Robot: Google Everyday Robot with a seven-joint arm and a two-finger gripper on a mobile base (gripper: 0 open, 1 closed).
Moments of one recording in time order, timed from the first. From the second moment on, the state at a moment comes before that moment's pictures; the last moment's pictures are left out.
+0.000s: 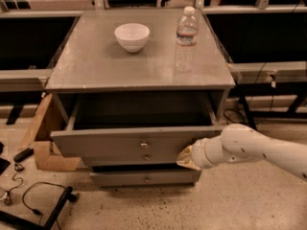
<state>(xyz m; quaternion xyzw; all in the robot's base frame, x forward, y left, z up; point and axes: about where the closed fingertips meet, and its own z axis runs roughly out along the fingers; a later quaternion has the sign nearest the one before) 0.535 -0.120 0.549 -0.66 0.68 0.10 0.31</state>
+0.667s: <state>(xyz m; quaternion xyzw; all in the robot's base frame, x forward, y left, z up) 0.547 -0.123 0.535 -0.67 0.67 0.11 0.28</state>
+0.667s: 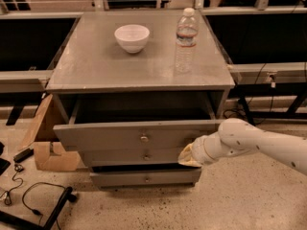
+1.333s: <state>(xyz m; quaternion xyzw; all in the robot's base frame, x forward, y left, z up) 0.585 -0.126 0.542 -0.69 0.67 0.11 0.26</state>
